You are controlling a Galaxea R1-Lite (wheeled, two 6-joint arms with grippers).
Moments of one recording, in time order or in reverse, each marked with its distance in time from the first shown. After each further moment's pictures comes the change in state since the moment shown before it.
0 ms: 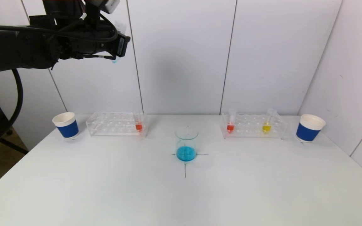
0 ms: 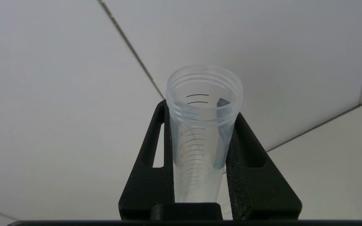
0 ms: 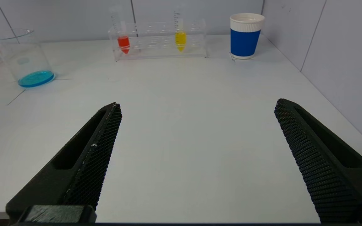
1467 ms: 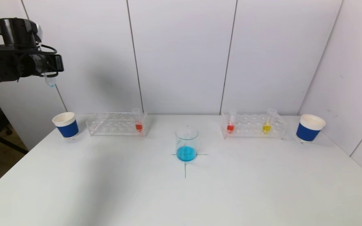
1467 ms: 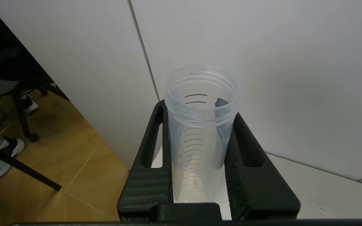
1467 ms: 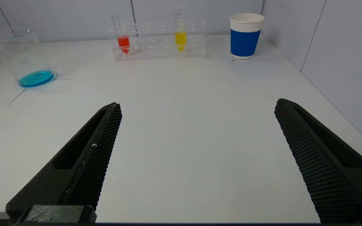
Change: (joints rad) left arm 0.419 0.134 -0.013 0.059 0.257 -0.349; right arm 0.000 0.000 0.000 0.000 0.000 0.000
